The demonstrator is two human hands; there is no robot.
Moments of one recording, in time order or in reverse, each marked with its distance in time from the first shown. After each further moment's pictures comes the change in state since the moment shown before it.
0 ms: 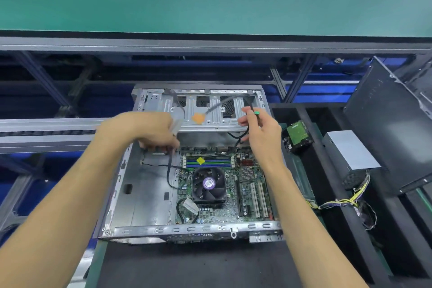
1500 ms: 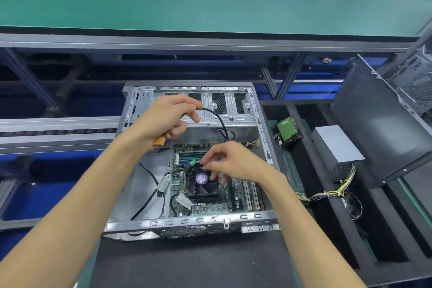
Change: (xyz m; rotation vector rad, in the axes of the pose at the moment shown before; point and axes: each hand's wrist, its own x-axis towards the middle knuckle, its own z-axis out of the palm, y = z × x) left_hand 0.010 0.025 0.032 -1.173 0.270 0.326; right_hand -0.041 -0.013 -0.003 -0.323 -0.865 0.179
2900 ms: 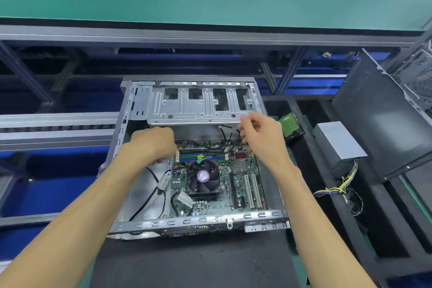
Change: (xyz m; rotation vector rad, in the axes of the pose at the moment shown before) left_hand 0.011 -0.045 -0.006 1.303 -0.149 -0.327; right_hand 0.004 0.022 -0.030 0.016 0.751 -0.077
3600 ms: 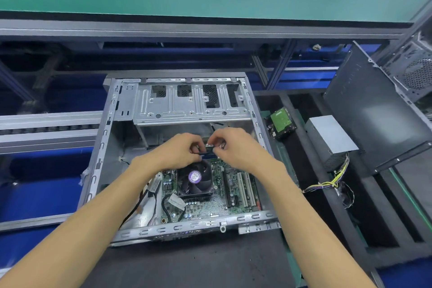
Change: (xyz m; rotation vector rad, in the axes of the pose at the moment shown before) left_hand 0.041 0.033 0.047 -0.434 0.072 0.468; right_hand 0.004 0.001 0.020 -0.489 -0.486 -0.119
